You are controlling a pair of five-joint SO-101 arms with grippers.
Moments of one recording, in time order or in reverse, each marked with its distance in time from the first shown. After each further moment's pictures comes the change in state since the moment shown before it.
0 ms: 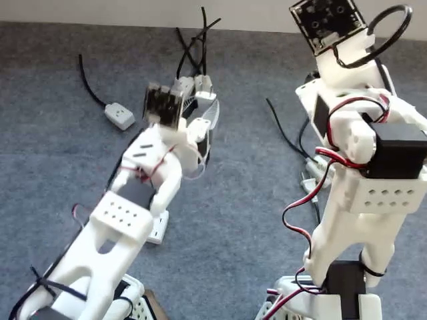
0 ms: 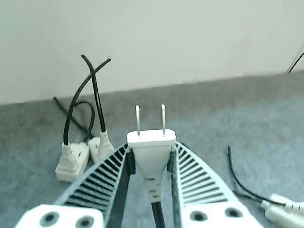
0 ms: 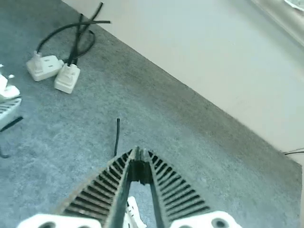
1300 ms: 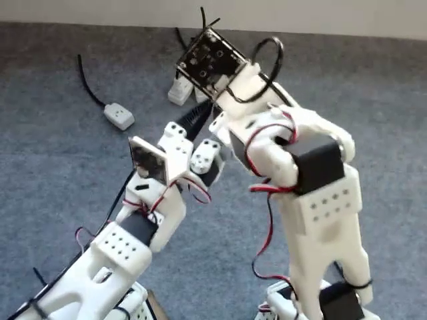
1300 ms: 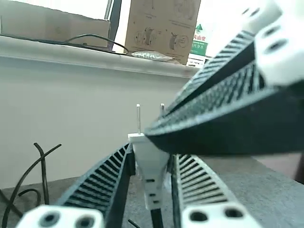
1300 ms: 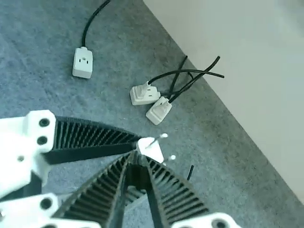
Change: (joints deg) left arm 12.1 -13.3 16.0 -29.6 0.2; right arm -18.1 -6.5 26.2 -15.6 0.0
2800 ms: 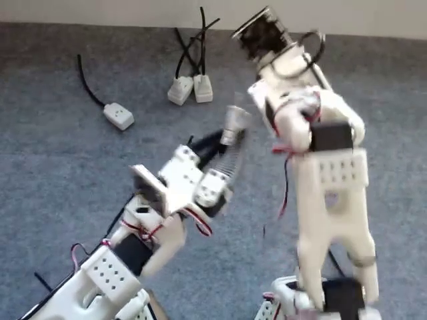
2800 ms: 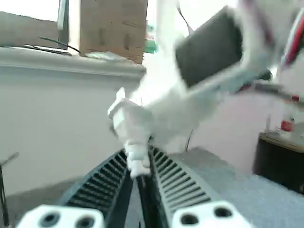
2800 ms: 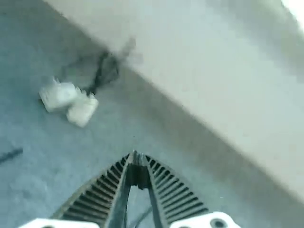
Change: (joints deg) left arm 4.0 -15.6 4.2 10.3 -0.2; right arm 15.6 3.1 15.6 -22.2 2.5
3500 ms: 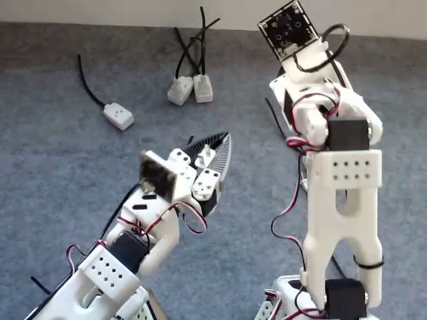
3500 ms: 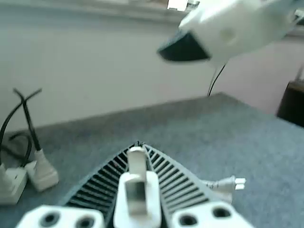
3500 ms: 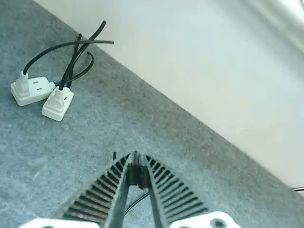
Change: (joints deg) left arm -3.3 -0.7 1.2 15.0 0.1; right arm 2.9 -6.3 -1.2 1.8 0.0
